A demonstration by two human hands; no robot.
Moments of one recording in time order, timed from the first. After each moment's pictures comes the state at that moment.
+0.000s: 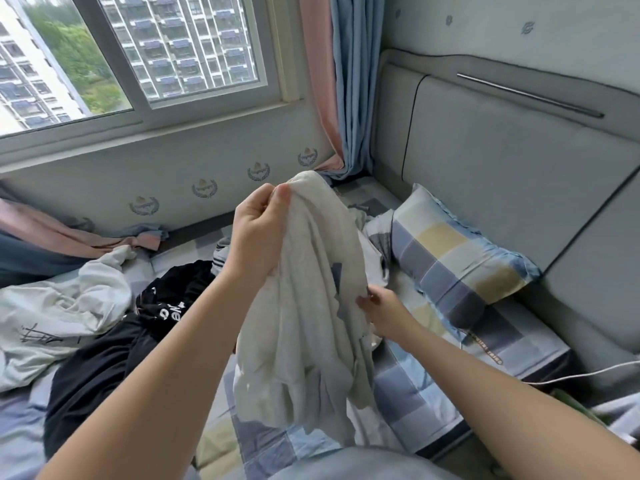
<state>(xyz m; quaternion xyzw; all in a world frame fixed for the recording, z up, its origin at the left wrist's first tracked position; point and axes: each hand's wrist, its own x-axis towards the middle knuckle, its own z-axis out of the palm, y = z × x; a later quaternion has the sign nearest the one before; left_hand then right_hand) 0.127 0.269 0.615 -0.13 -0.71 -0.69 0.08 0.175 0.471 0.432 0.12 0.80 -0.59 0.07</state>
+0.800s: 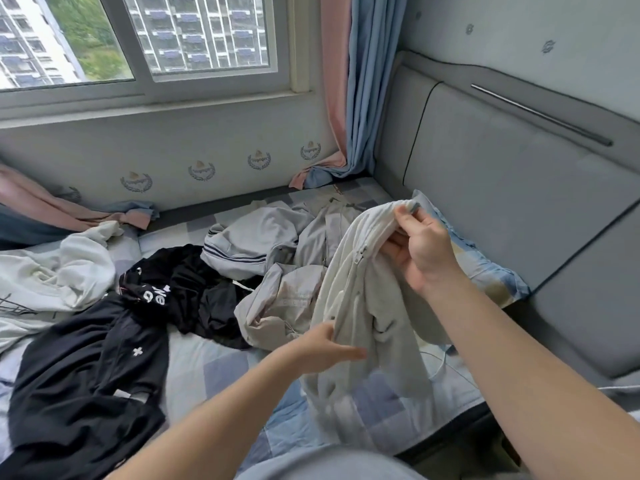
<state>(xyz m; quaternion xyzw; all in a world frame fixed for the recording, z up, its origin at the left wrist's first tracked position) 0.175 0.297 0.459 -0.09 -0.80 -0.44 -0.40 0.148 0.480 0.579 0.14 0.53 -0.83 -0.11</state>
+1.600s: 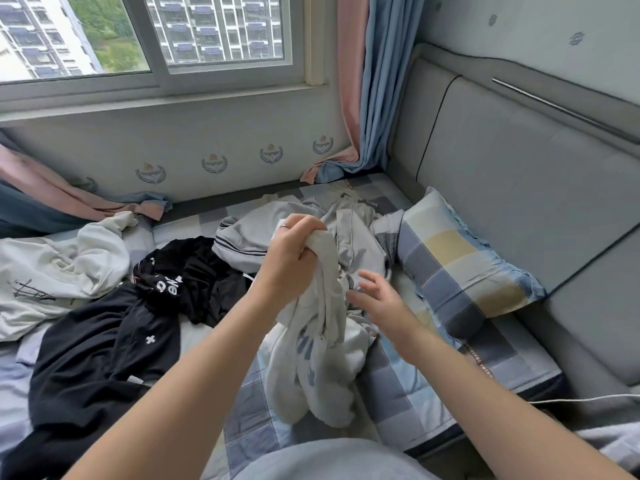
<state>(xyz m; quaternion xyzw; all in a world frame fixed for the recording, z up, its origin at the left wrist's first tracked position) 0.123 0.260 0.547 -0.21 -0.86 -0.46 0.11 0.190 0.438 0.497 0.14 0.70 -0.68 0.13</state>
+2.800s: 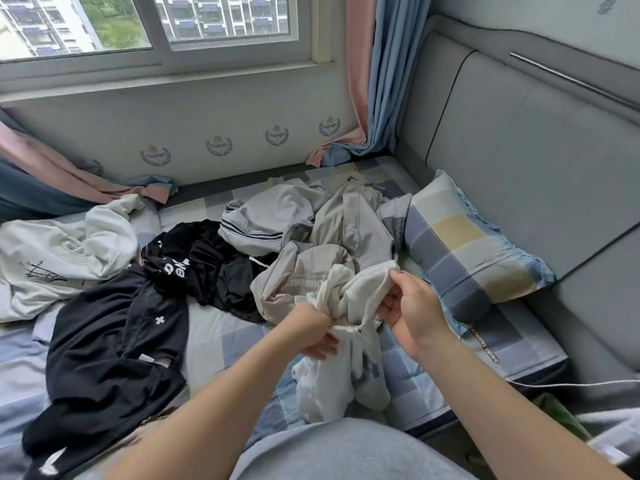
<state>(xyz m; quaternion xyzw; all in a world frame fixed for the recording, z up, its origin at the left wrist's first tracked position) 0.173 0.266 0.454 0.15 -0.77 -0.48 -0.39 0.209 0.436 0.492 0.25 0.51 -0.82 0.00</state>
